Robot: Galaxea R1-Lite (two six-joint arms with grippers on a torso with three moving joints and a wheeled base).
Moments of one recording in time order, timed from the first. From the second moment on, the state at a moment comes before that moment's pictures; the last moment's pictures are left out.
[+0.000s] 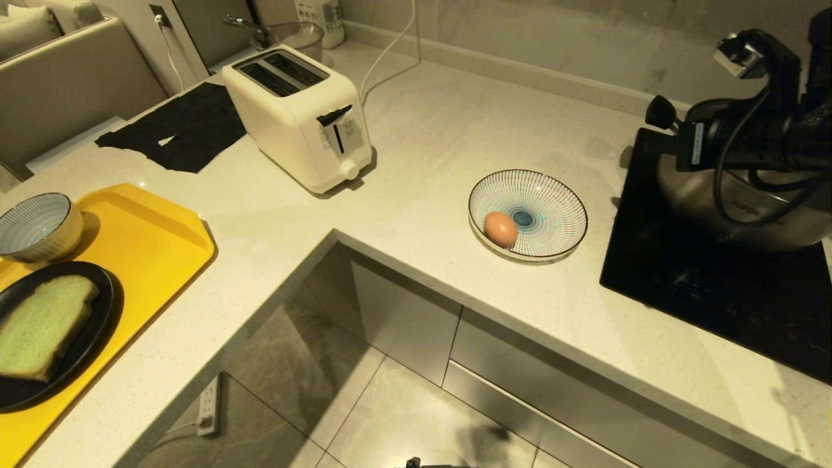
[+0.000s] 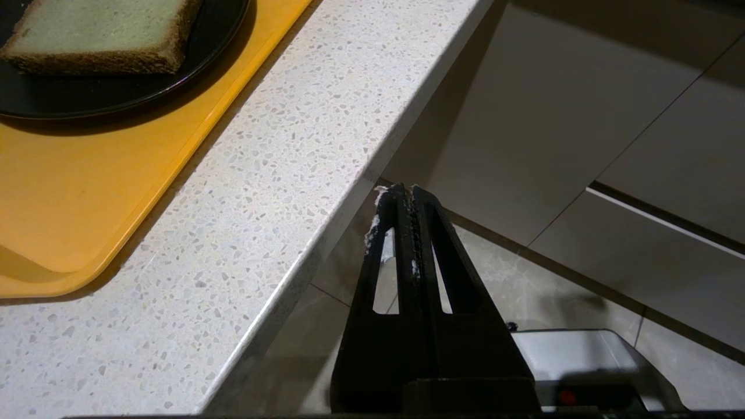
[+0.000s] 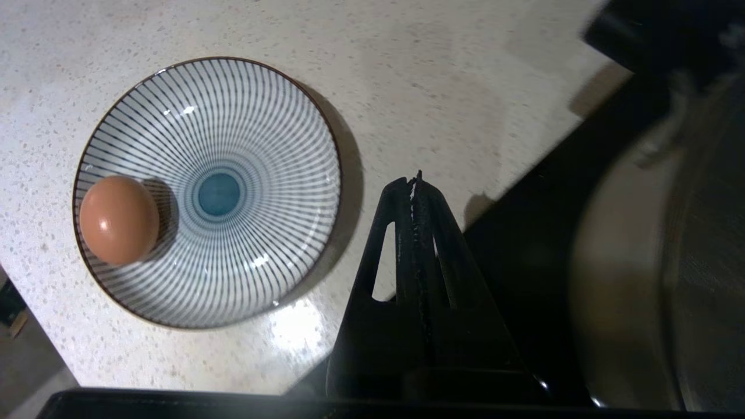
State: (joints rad) left arm 0.00 0.00 0.00 0.00 0.00 0.00; right arm 0.07 1.71 -1.61 0.18 0.21 -0.08
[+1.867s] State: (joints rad) left arm 0.00 0.00 0.00 0.00 0.00 0.00; right arm 0.49 1.97 -1.73 0.24 -0.12 -0.05
